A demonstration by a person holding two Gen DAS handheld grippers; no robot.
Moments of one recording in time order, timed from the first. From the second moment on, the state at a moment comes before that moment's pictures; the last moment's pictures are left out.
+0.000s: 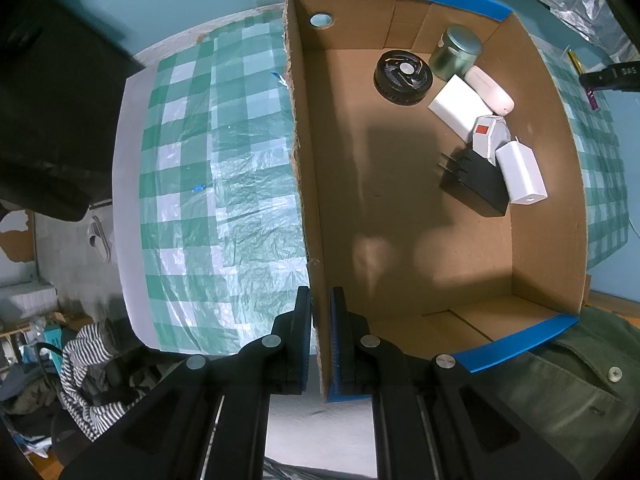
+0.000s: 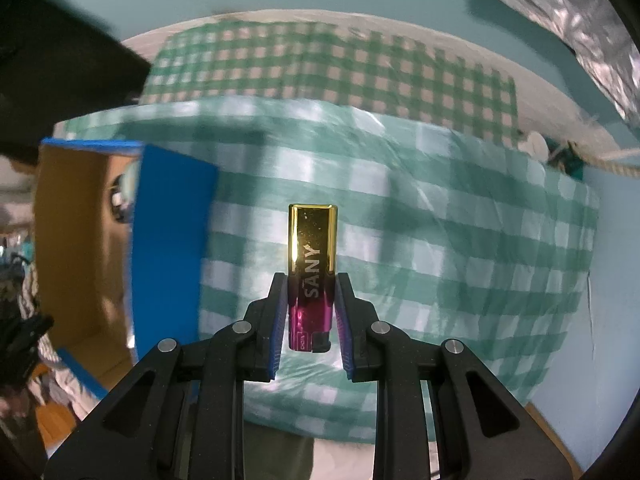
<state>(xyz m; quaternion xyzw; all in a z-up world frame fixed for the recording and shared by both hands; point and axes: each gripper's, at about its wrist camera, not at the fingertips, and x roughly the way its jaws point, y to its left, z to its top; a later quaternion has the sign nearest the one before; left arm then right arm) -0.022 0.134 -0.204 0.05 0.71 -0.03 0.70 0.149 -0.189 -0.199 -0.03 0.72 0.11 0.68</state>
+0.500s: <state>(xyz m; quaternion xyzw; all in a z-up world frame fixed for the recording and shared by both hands) -0.023 0.133 -0.204 0.05 0.71 -0.03 0.70 0.137 -0.095 -0.154 -0.09 0.69 0.22 0.68</state>
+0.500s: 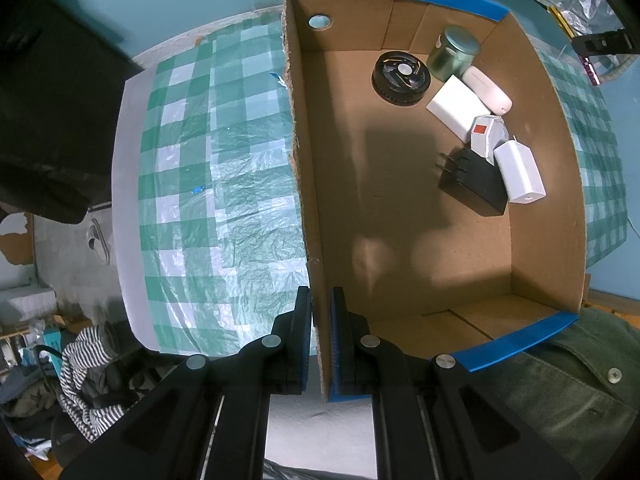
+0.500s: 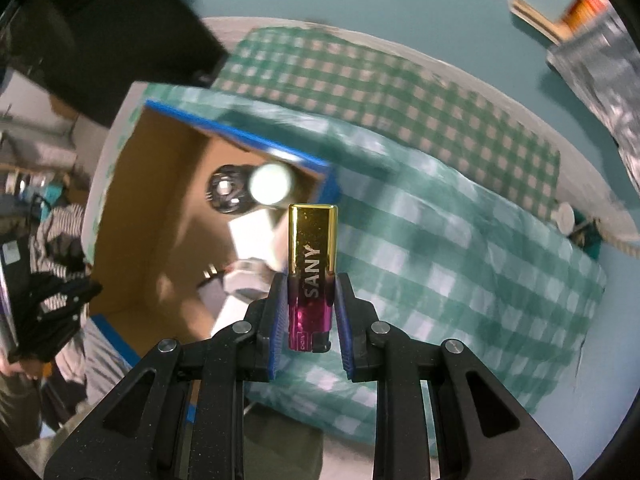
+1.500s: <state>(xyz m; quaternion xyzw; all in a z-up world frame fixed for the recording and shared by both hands) -0.022 0.136 -0.201 0.04 0.71 -0.03 0.71 0.110 0.000 -0.201 -0.22 0.67 0.33 0.63</state>
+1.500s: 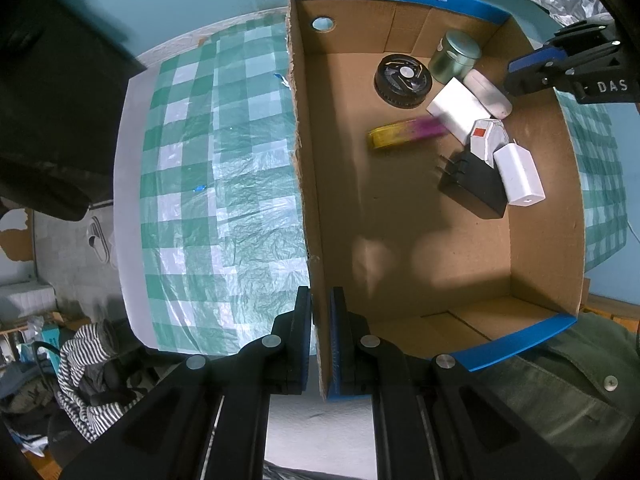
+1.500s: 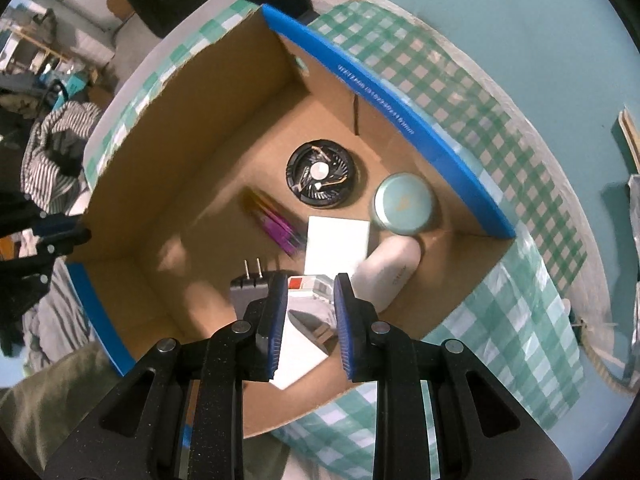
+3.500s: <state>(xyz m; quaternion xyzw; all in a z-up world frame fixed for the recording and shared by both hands) 0.007 0.051 -0.014 0.05 0.51 -0.03 0.86 0.030 -0.182 0.011 -0.03 0.48 0.00 0.88</state>
